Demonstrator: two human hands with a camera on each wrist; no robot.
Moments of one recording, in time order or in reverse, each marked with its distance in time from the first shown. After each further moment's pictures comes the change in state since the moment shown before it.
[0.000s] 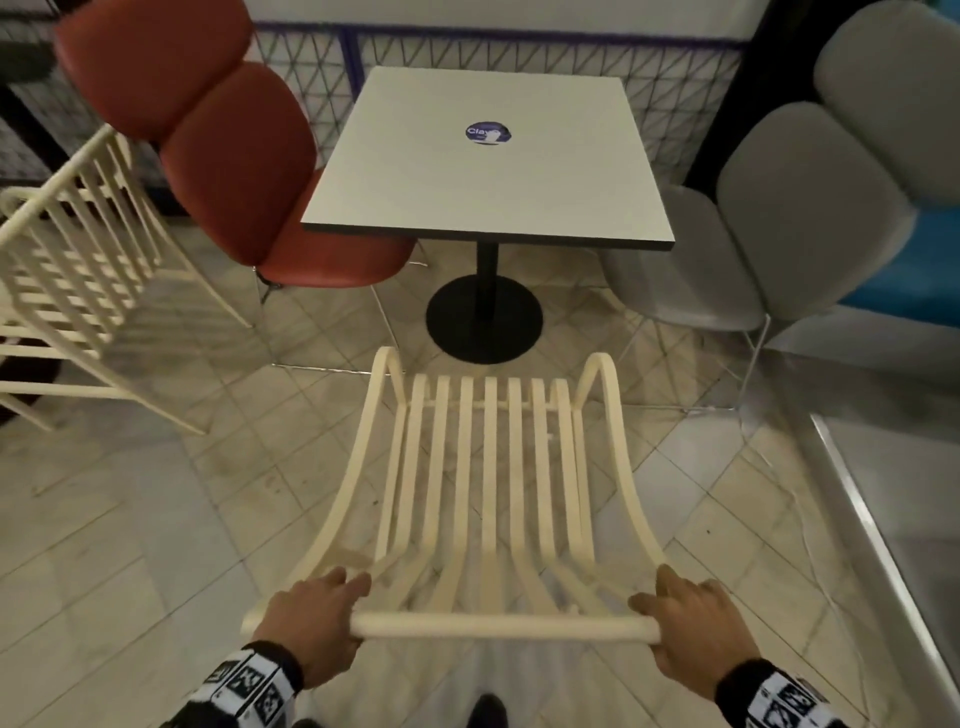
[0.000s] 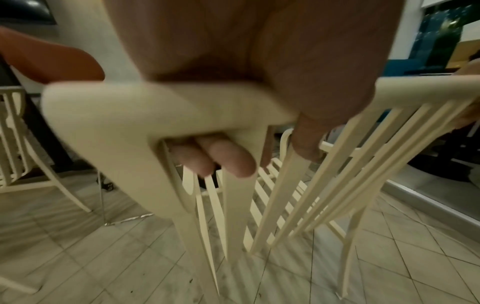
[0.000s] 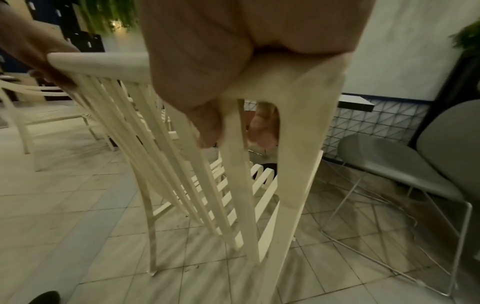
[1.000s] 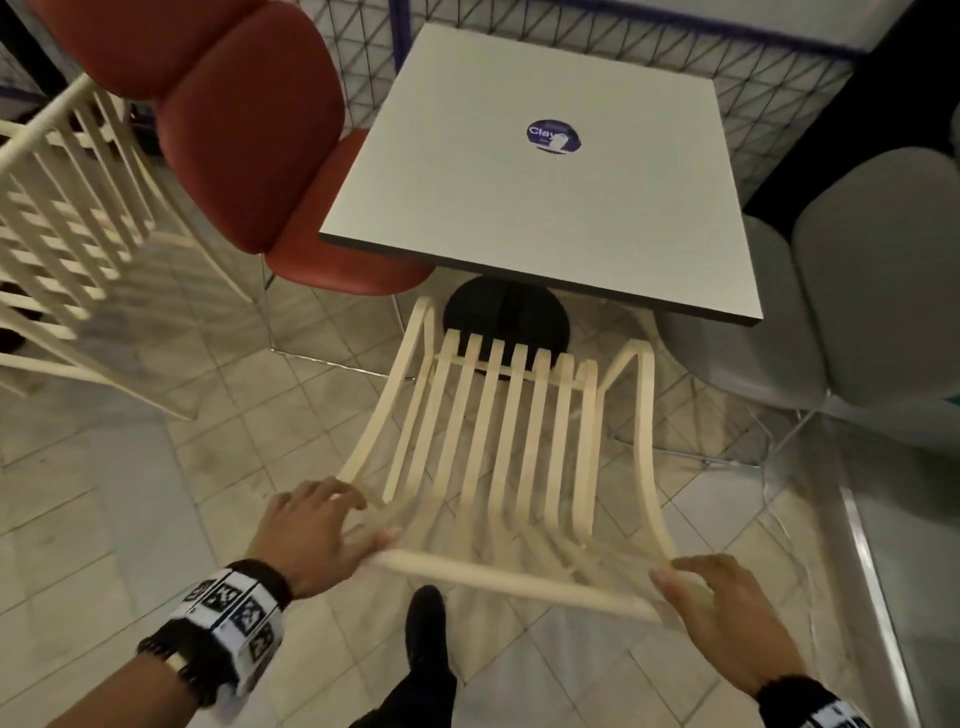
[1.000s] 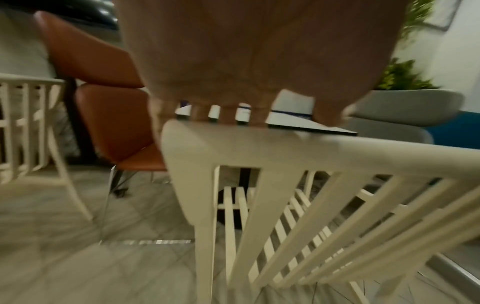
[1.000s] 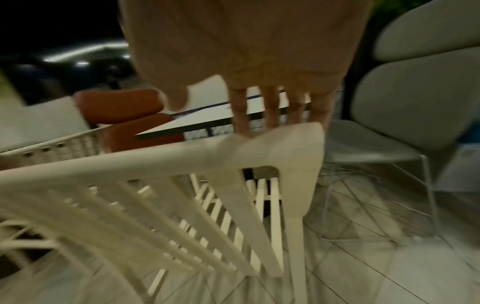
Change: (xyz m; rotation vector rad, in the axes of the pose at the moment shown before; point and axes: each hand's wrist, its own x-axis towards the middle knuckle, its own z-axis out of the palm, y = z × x) left_hand 0.172 -0.091 -0.130 -0.214 0.144 -0.088; right_hand 0.154 0.015 -0.152 0.586 0.165 0.192
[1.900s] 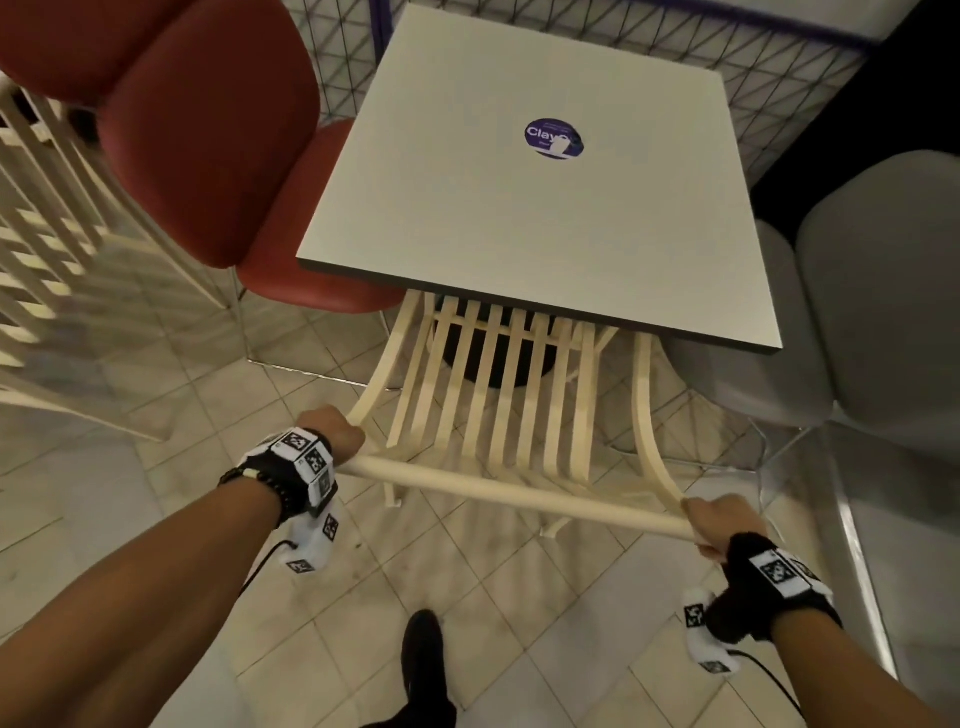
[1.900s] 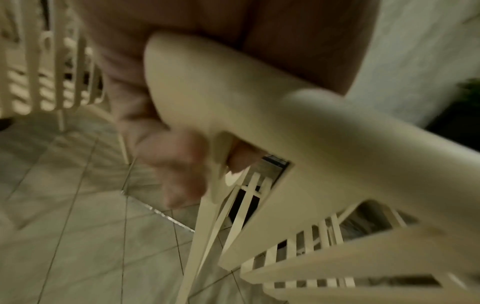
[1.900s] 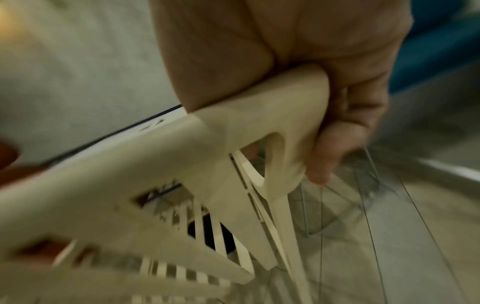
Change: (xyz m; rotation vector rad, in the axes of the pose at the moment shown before) left_hand 0.201 -0.012 -0.089 -0.238 -0.181 -0.407; right_hand 0.179 -0.052 -0.041 0.188 -0.017 0.560
